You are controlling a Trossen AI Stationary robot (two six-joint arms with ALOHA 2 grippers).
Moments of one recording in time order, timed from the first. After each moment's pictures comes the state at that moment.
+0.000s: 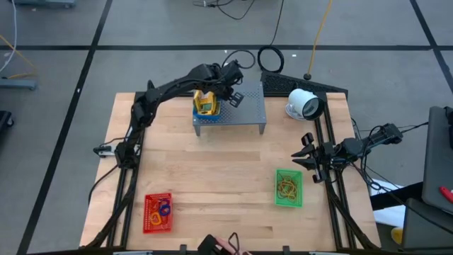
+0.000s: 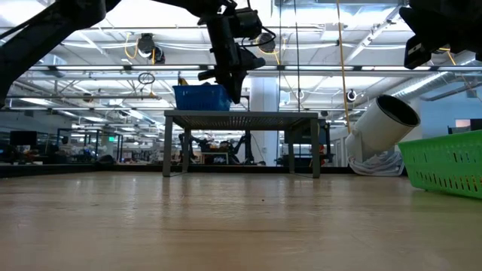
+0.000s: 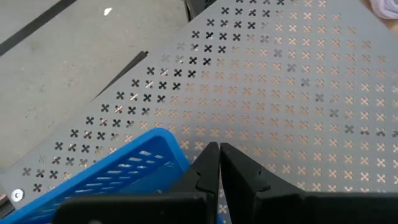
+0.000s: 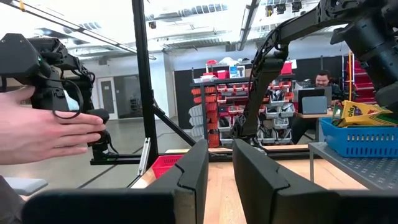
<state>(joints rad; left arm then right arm) 0.46 2.16 2.23 -1.17 -0.22 -0.39 0.41 0.06 0.01 0.33 0.26 0.01</state>
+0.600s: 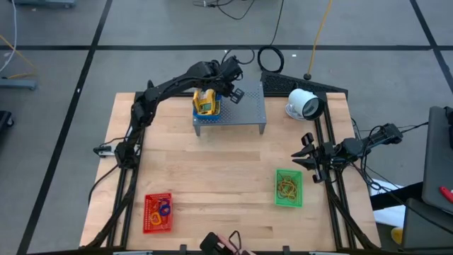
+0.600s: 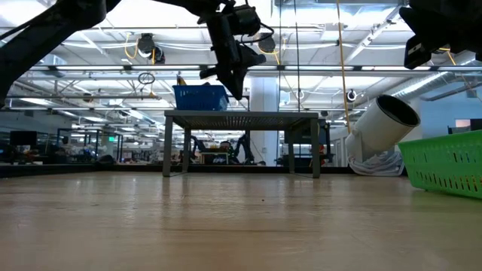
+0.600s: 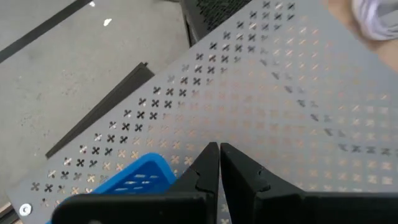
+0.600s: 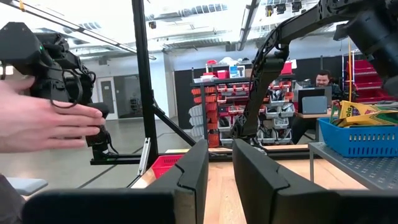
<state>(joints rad) 0.47 2.16 2.27 -1.15 -0.22 -0.38 0.41 0.06 0.01 0.33 0.26 0.01</state>
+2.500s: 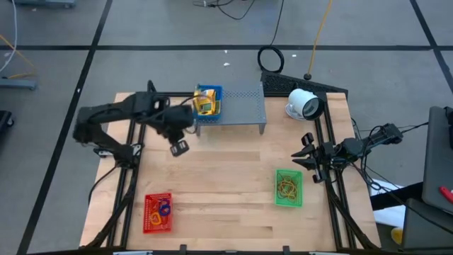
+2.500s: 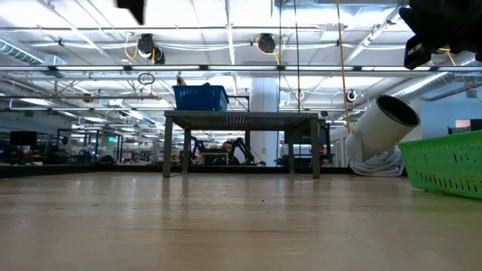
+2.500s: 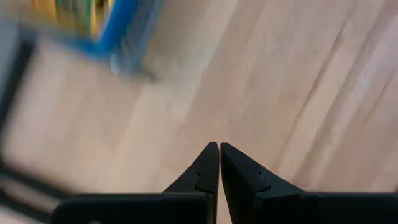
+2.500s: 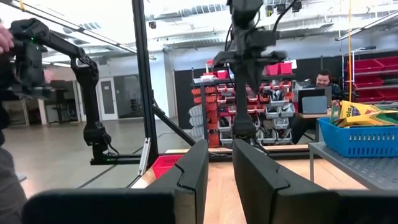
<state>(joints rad) 0.06 1.51 1.80 -1.57 -0.07 -0.35 0.41 0.06 0.01 0.33 0.26 0.01</state>
